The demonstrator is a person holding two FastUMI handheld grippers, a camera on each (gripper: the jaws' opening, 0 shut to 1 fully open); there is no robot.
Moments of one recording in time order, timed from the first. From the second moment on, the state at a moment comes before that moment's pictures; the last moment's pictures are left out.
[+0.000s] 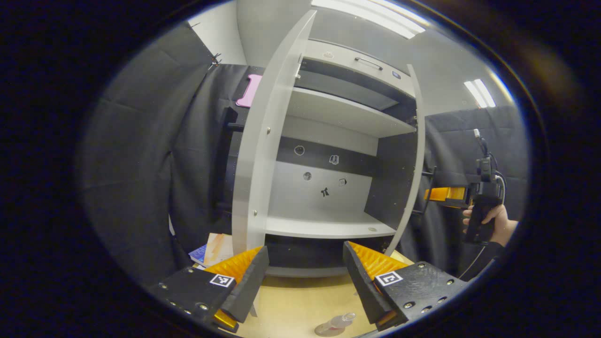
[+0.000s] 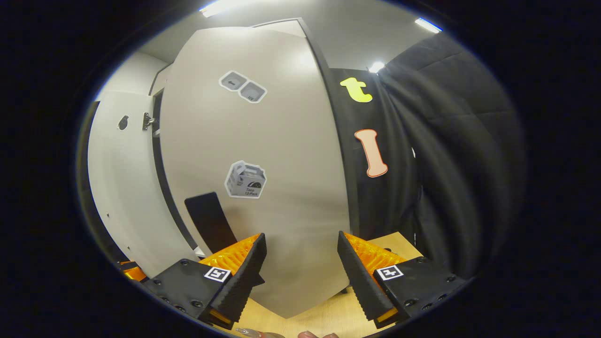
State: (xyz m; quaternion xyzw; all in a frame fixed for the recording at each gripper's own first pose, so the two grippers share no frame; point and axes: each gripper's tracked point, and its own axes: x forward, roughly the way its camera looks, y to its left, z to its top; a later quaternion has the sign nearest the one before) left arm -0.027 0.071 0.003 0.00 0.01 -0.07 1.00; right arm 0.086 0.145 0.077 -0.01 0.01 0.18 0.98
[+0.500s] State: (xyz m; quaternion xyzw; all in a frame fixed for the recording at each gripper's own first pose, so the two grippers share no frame) left arm -0.055 0.113 0.022 0.04 -0.02 -0.06 1.00; right arm 0.056 0.127 0.051 0.04 0.00 0.14 0.99
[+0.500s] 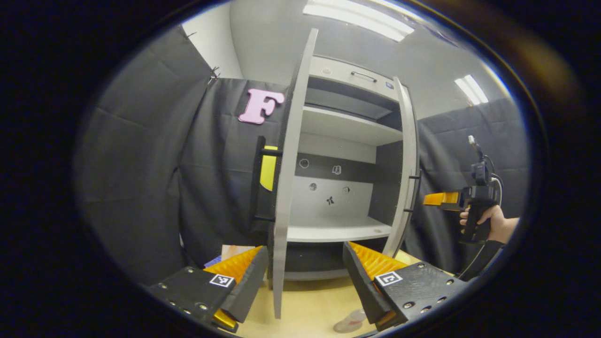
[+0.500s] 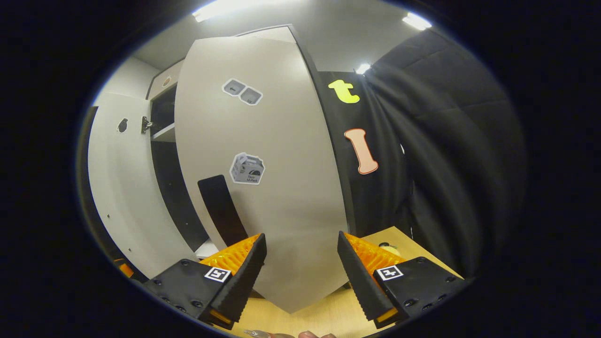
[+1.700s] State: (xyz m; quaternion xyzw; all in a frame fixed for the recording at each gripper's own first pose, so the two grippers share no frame) left arm 0.045 0.240 0.072 0.08 -0.02 0.00 1.00; right arm -0.009 0.058 0.009 0.01 0.01 0.07 1.00
